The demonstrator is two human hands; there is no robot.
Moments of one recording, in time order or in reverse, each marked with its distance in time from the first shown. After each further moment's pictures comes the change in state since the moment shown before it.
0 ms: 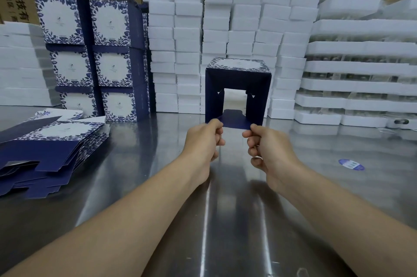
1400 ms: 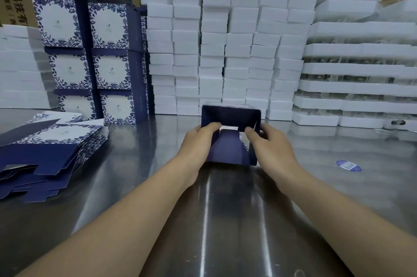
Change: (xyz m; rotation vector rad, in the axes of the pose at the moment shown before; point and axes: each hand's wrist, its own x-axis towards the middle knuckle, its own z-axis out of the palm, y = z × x) left_hand 0.020 -0.008 -0.013 0.056 -0.116 0.006; right_hand 0.022 0.013 -0.018 -0.463 0.045 -0.369
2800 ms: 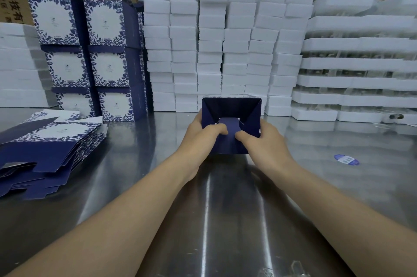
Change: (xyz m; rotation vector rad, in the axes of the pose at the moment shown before) left_hand -0.007 0.003 0.004 0.059 -0.068 0.177; right_hand -0.004 0.000 0.006 0.020 -0.037 -0.140
